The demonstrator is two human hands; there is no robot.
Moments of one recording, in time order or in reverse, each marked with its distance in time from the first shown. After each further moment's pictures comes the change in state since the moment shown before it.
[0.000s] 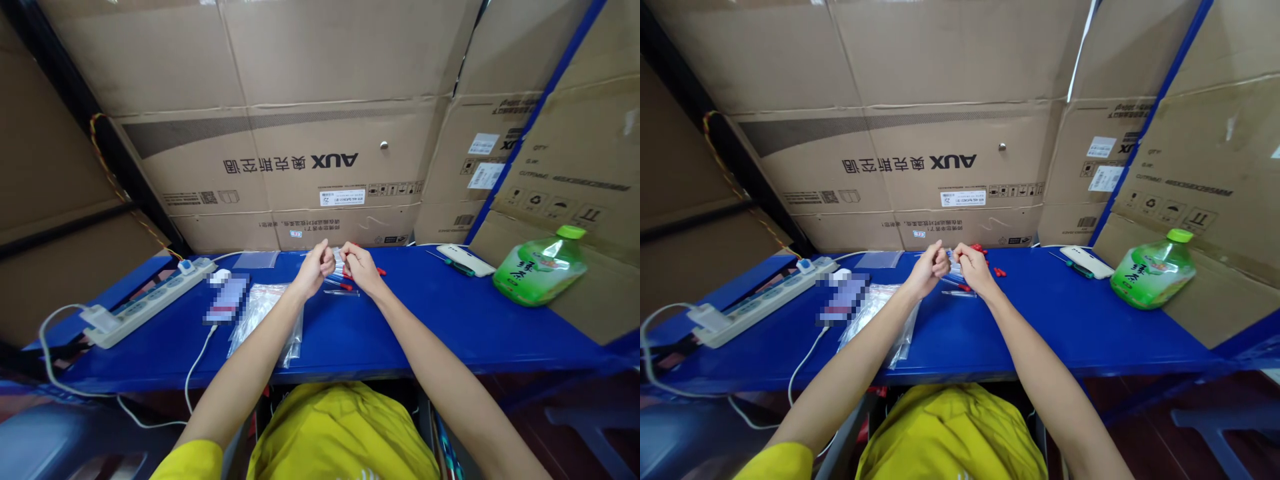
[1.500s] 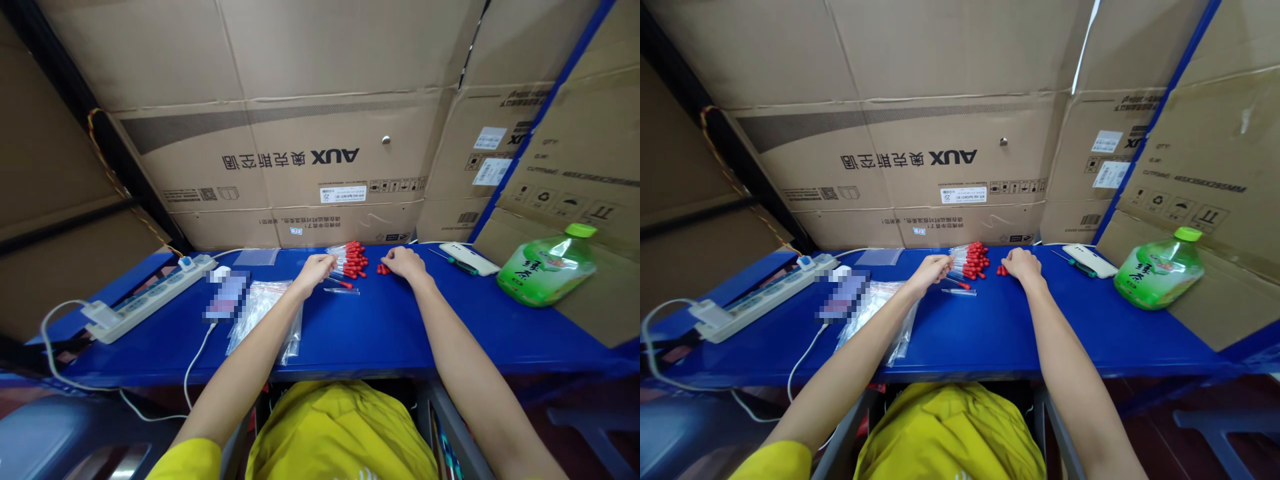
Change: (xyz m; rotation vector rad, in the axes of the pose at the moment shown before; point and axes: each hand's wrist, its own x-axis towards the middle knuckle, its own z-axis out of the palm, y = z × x) left_hand 0.002 -0.017 -0.010 0.453 0.157 -0.218; right_hand 0.000 0.047 -0.102 -0.972 -0.026 0.717
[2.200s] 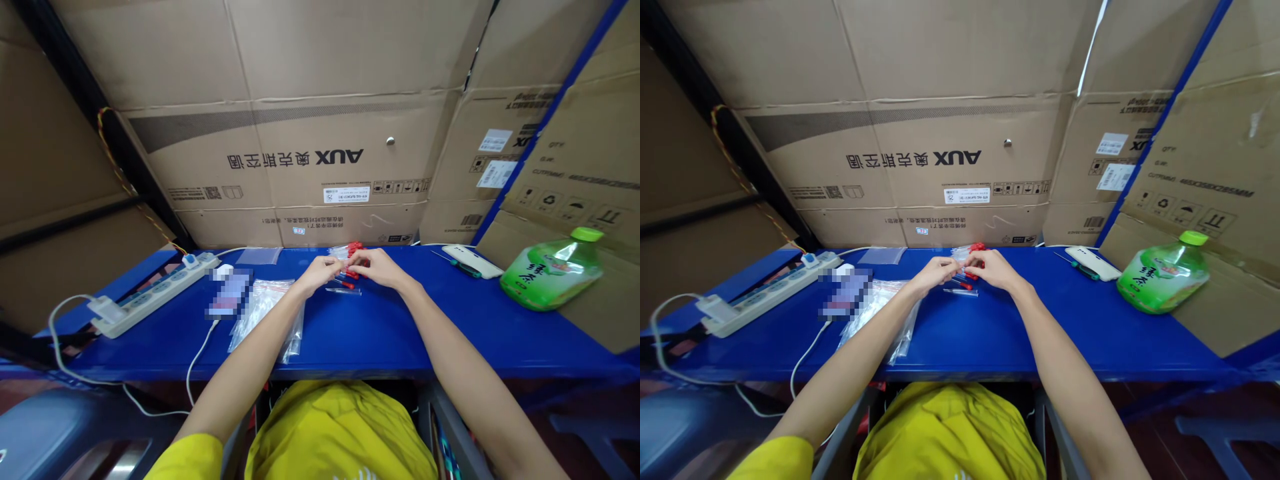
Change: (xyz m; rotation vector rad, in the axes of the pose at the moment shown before) left_hand -0.008 0.002 0.002 0.120 -0.120 0.059; right_hand -0.033 -0.048 0.003 0.618 -0.203 -0.831
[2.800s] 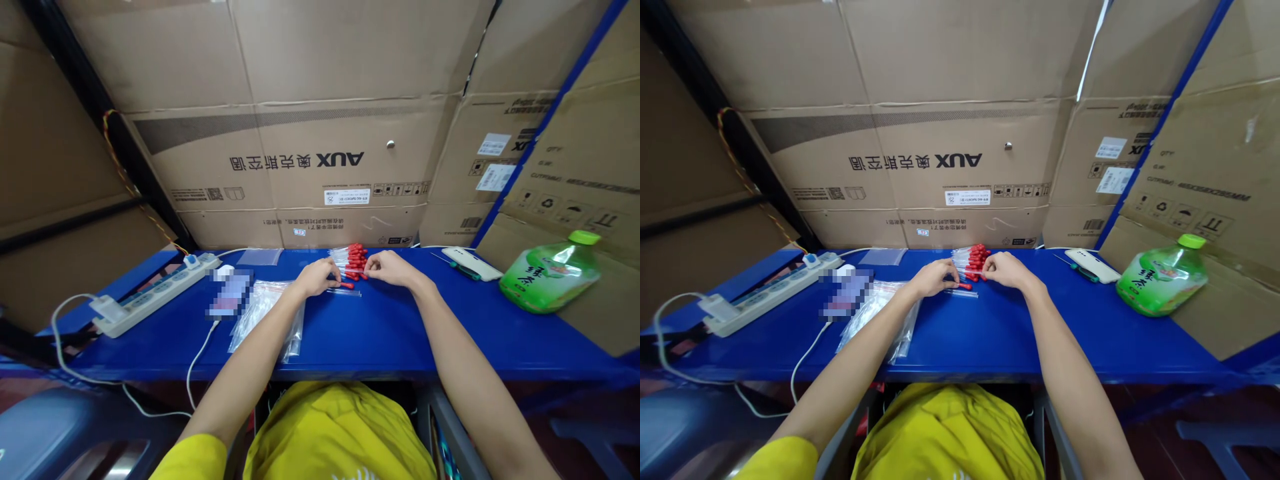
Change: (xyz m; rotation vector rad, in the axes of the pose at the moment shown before) left_hand 0.011 -0.019 -0.027 0.919 -0.160 0.446; right_hand -0.009 0.006 -0.029 -0.279 -0.112 0.271
